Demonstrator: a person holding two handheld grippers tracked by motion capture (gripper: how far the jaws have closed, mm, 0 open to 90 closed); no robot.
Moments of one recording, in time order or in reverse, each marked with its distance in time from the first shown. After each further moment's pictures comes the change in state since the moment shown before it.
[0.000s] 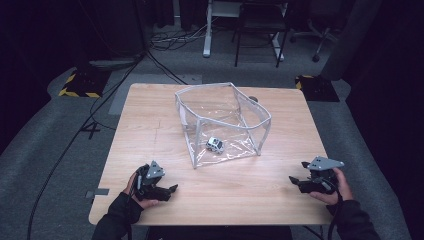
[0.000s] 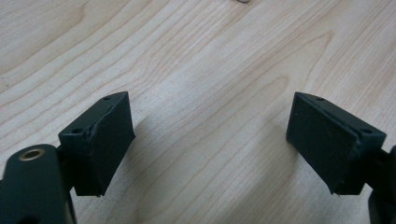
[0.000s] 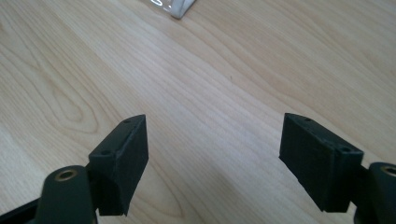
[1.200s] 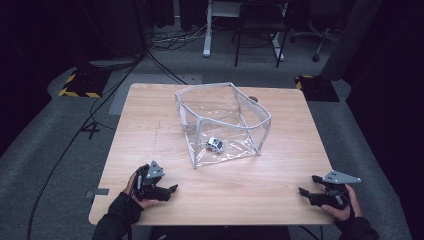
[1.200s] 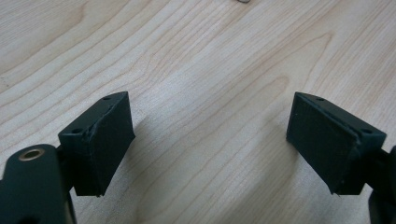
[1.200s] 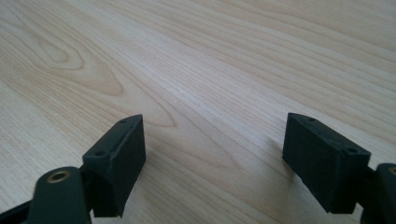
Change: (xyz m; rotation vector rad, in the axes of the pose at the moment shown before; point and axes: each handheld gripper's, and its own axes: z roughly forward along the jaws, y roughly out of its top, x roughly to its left) left arm 0.000 0.000 0.000 0.001 0.000 -0.001; right arm -0.006 -0.063 -0.011 -0.053 0.018 0.185
